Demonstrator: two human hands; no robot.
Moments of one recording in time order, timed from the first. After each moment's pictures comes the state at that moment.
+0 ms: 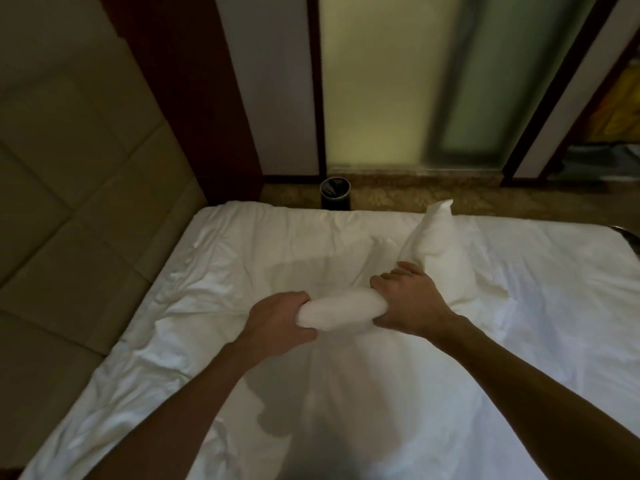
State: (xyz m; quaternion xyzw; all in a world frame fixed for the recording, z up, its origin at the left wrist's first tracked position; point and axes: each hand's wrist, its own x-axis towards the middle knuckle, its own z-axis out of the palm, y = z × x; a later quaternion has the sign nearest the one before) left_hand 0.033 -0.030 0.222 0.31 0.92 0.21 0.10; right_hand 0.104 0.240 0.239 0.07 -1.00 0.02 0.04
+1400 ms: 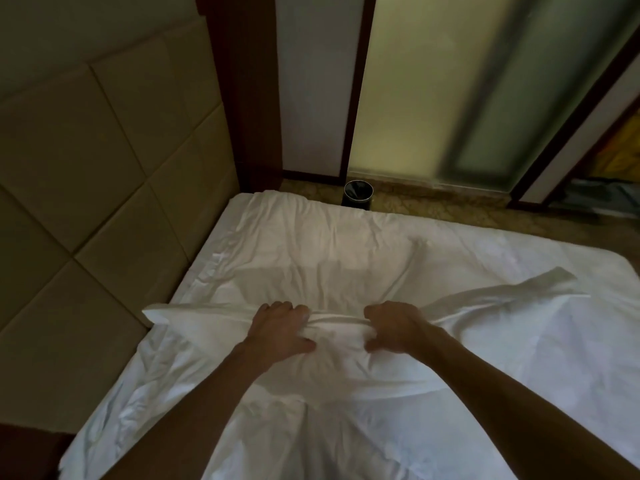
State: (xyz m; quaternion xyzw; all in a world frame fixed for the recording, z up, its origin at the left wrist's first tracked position) left_hand 0.005 -0.249 0.169 0.29 0.94 0.07 0.13; right_hand 0.076 -0.012 0.228 0.03 -0.98 -0.02 -0.21
